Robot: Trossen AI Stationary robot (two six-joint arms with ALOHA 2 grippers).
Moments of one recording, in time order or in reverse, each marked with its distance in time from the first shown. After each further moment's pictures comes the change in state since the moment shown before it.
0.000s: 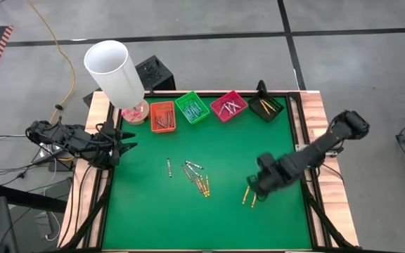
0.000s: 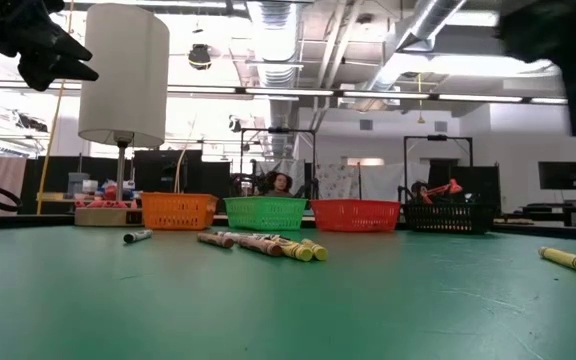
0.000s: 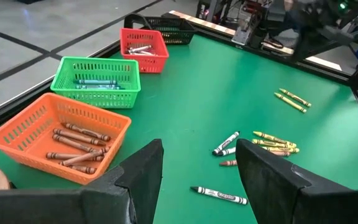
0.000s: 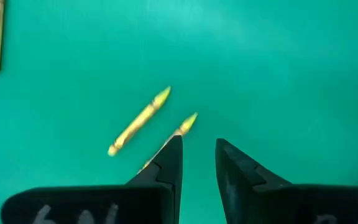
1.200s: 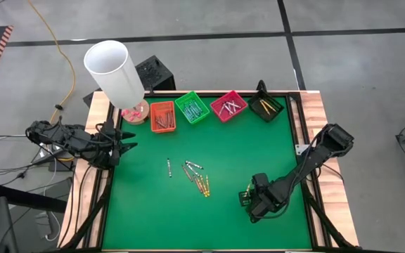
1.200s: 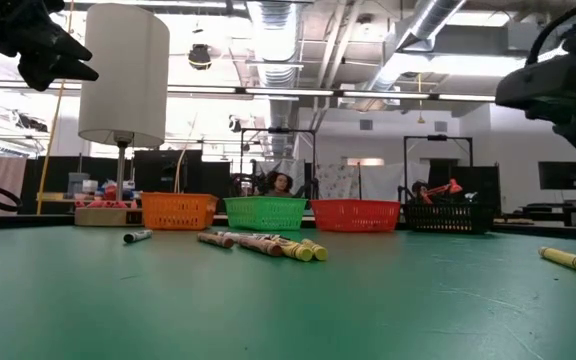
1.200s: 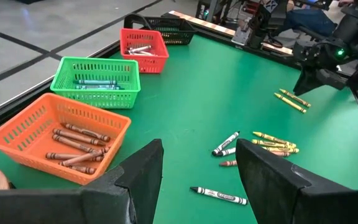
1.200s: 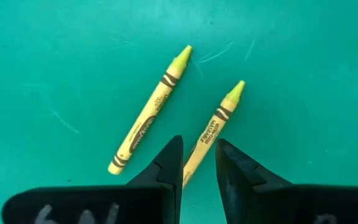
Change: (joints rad) left arm 0.000 0.000 0.000 0.001 0.001 0.000; right arm 0.108 0.292 -0.039 0.279 0.023 0.310
